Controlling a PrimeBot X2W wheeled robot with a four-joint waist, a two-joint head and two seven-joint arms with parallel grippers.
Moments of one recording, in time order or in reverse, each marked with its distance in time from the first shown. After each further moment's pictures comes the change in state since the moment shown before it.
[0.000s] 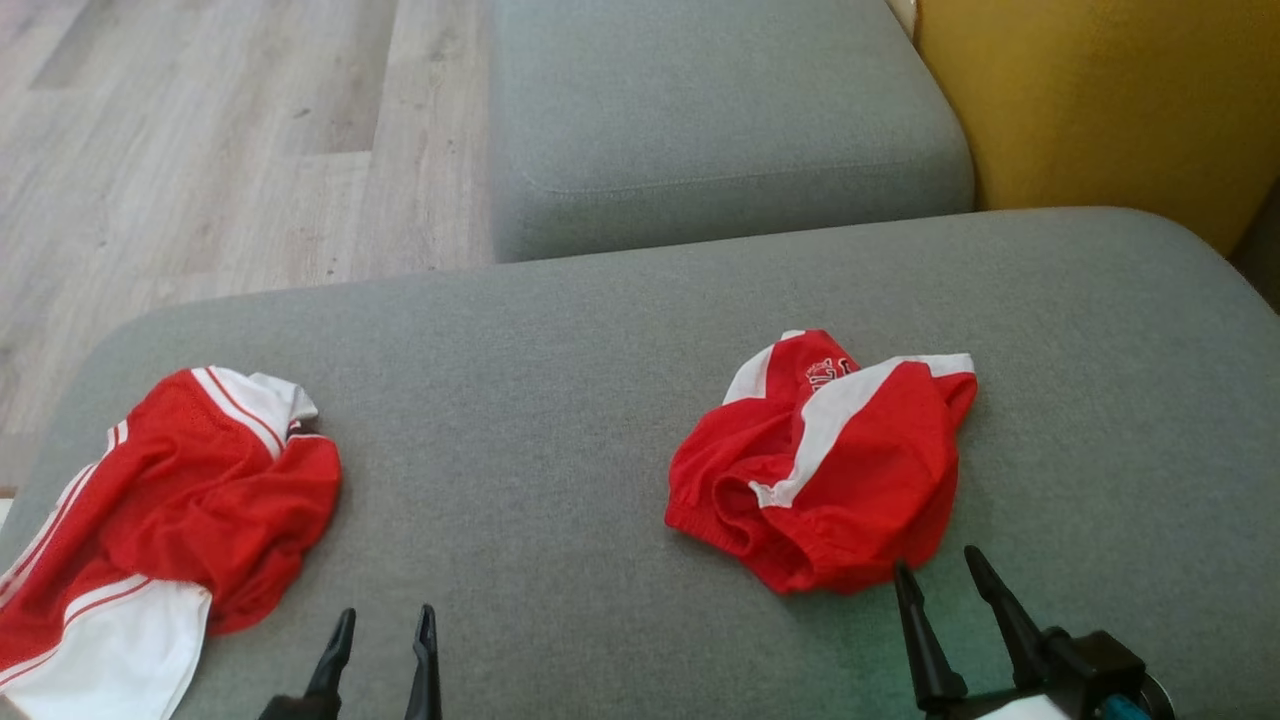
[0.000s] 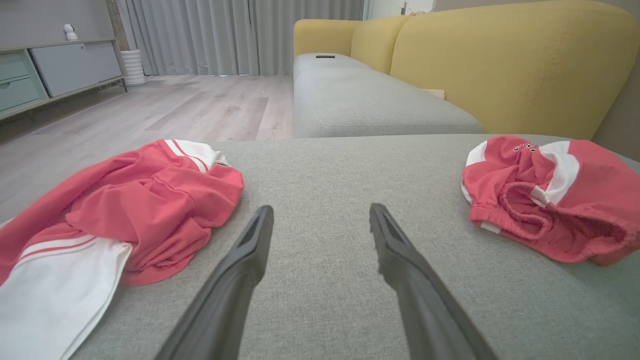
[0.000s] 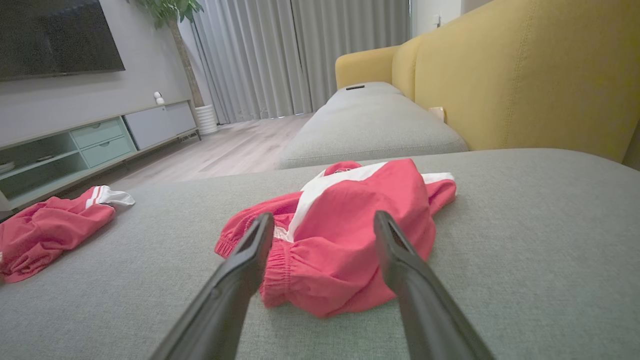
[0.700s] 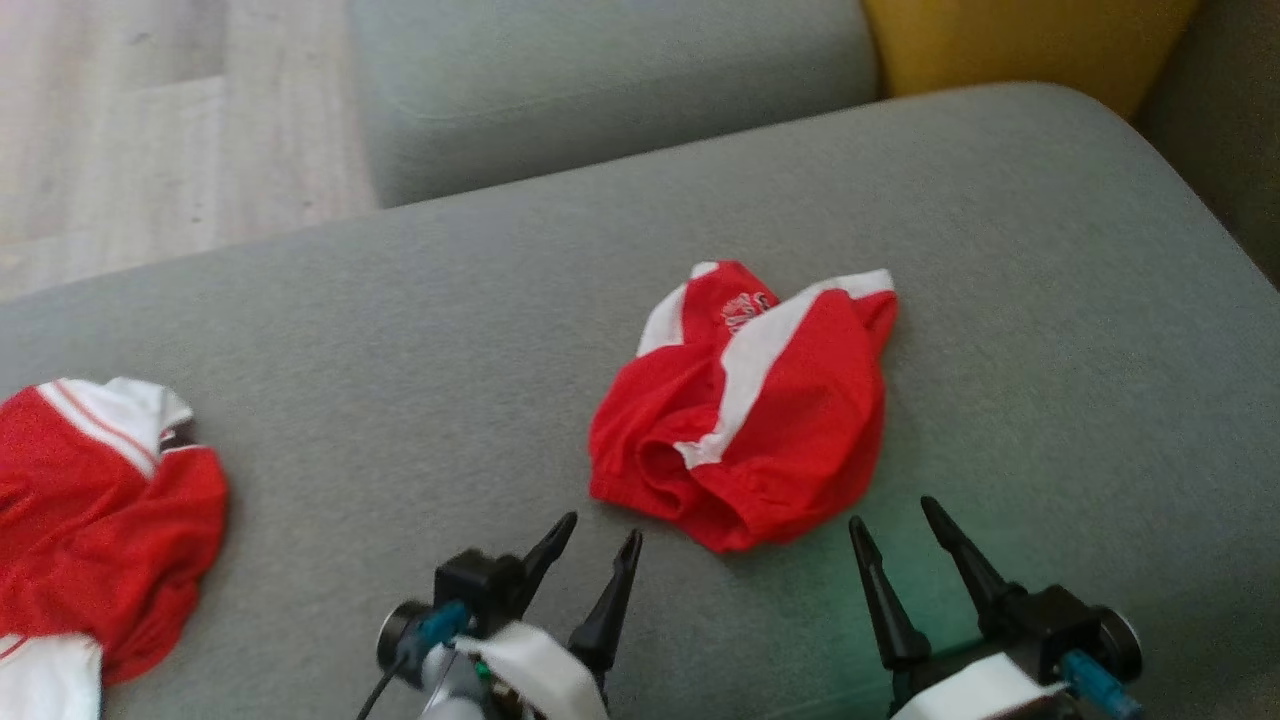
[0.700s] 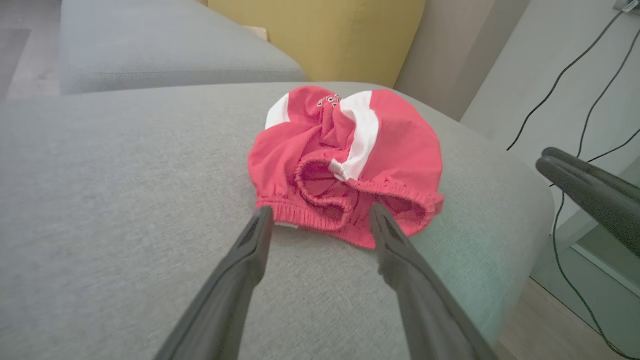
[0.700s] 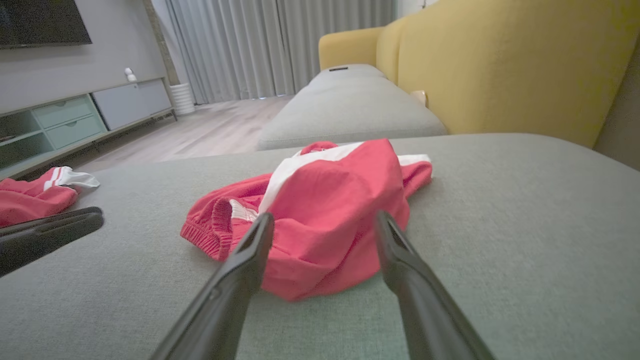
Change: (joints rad) left arm -0.377 -0.004 -0.382 0.315 -0.249 -0.151 0.000; right arm -0.078 -0.011 0.062 0.000 -0.056 0.000 0.000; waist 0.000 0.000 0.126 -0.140
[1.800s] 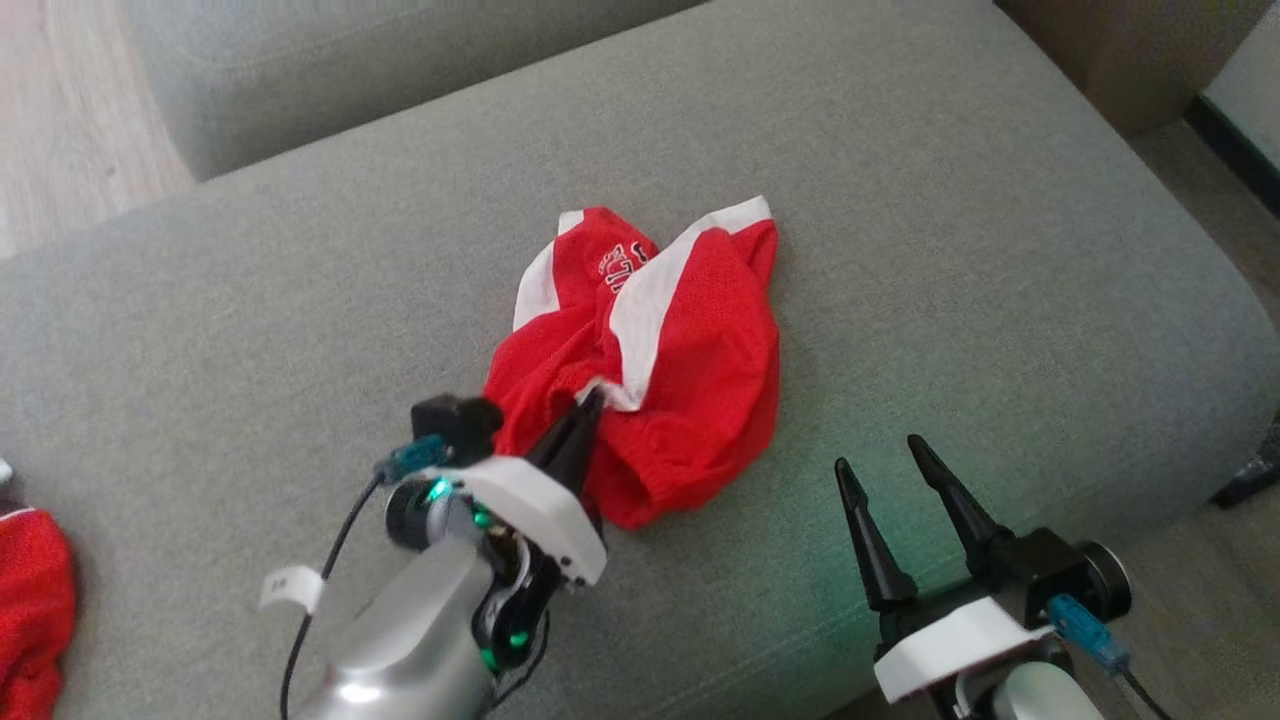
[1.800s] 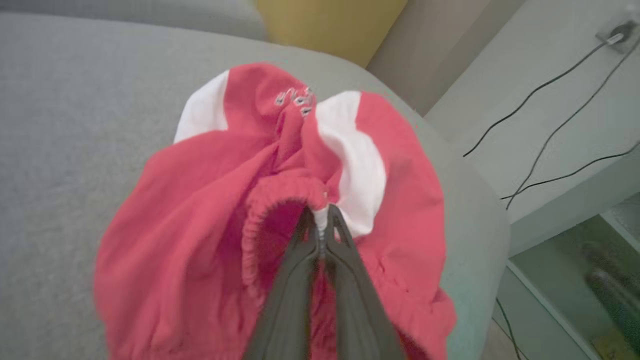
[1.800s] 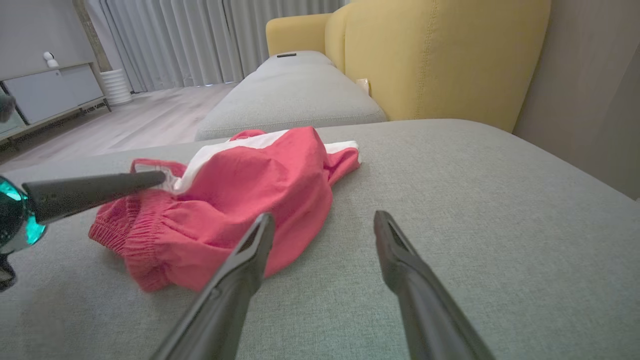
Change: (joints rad) left arm -0.366 -0.007 -0.157 0.271 -0.420 0.016 0.000; right arm -0.107 0.002 0.014 0.020 -0.025 0.000 0.000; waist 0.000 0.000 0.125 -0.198
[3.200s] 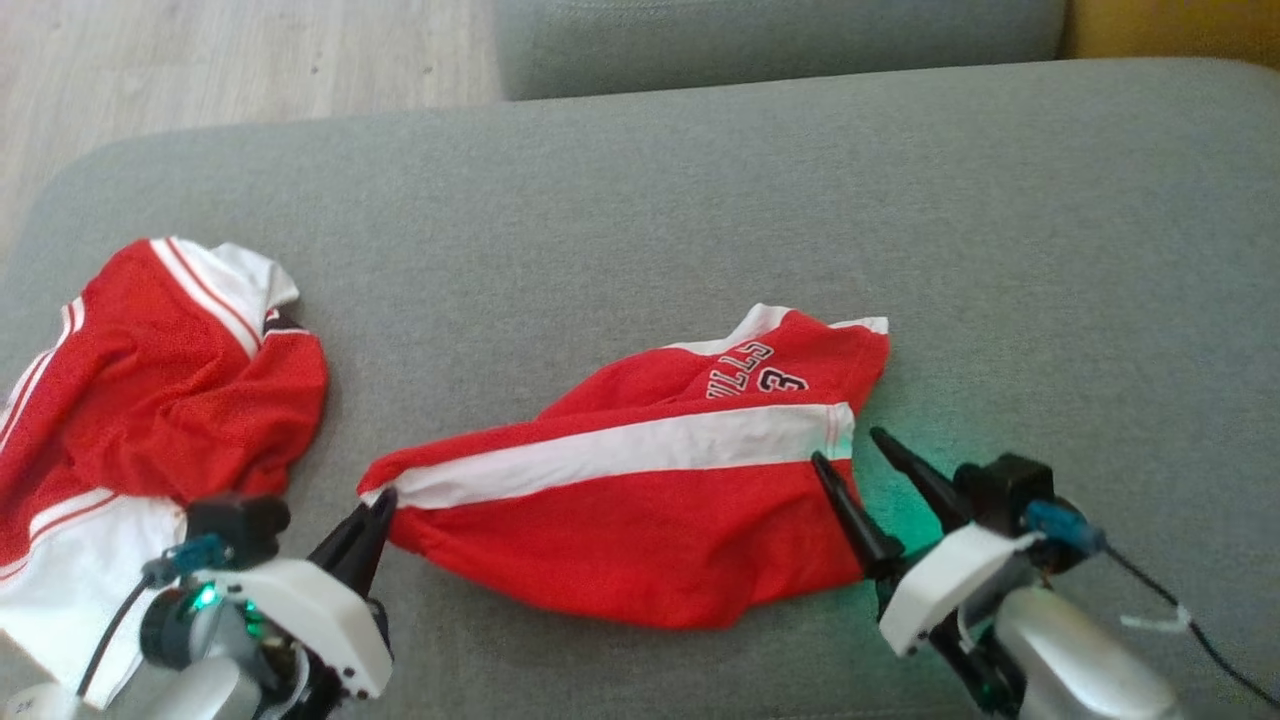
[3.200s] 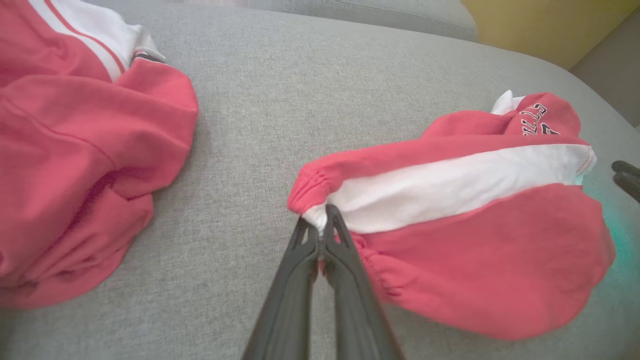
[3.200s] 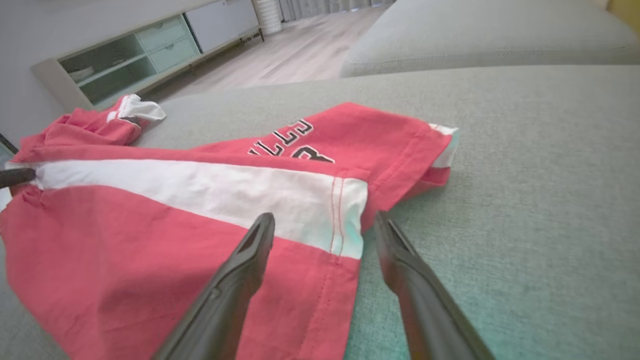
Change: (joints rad) left arm 0.328 0.472 0.092 -0.511 -0.039 0.169 0.185; right arm -0.285 -0.205 0.419 0.328 0.469 0.000 0.000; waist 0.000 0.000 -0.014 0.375
